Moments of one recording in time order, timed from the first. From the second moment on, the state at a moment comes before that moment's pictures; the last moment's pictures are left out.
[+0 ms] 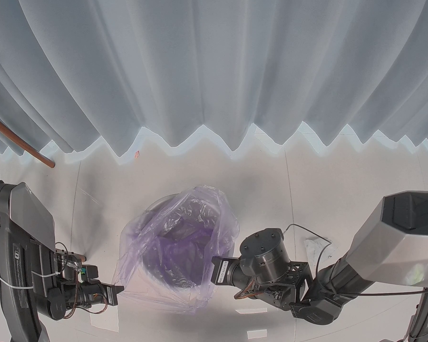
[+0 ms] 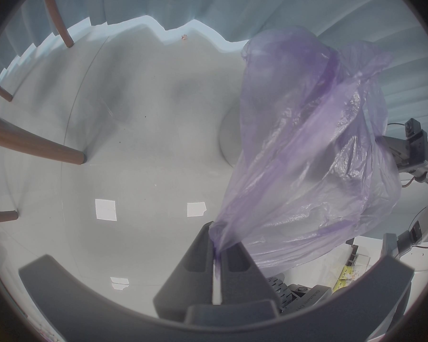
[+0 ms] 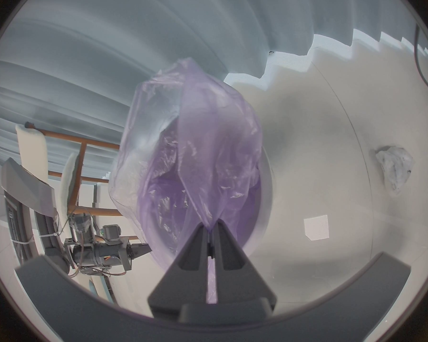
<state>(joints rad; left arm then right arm) 0.00 2.42 -0.05 -1.54 -0.37 -0.09 0.92 2.17 -0.80 -0.84 -0.21 0.75</state>
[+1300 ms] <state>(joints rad) 0.06 2.37 -0.05 -1.54 -0.39 -0.08 0.76 2.14 -0.61 -1.13 -0.03 0.90</state>
